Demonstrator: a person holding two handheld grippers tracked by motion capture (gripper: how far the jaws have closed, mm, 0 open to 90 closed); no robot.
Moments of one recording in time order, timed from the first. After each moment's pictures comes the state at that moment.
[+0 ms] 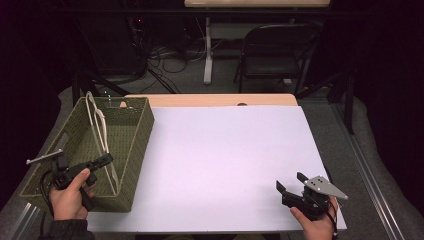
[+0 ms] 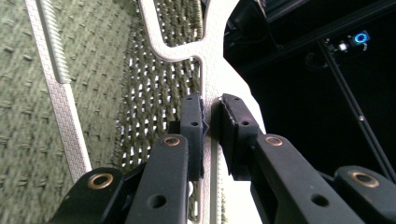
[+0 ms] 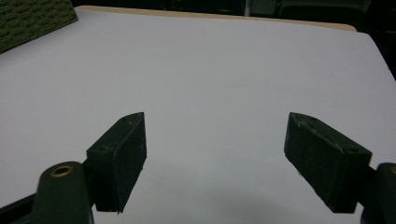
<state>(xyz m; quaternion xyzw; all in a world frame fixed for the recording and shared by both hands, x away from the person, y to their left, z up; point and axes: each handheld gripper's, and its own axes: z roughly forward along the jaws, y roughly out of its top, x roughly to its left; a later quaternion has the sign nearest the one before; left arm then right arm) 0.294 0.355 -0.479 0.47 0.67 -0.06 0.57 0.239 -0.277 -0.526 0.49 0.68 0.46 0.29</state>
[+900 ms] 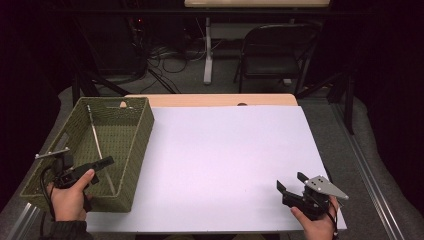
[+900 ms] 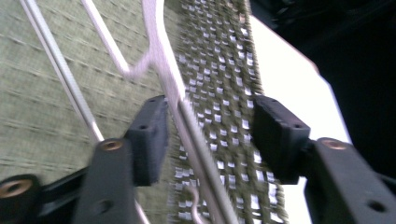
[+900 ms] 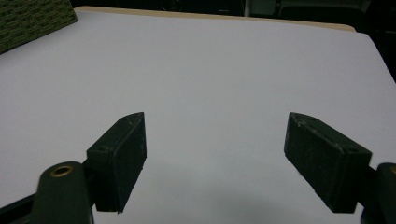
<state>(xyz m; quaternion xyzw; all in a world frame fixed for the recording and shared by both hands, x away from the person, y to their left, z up) 0.296 0.348 -0.468 0.55 0.69 0.06 0.46 0.239 -0.278 -0.526 0.49 0.68 0.46 0.29</state>
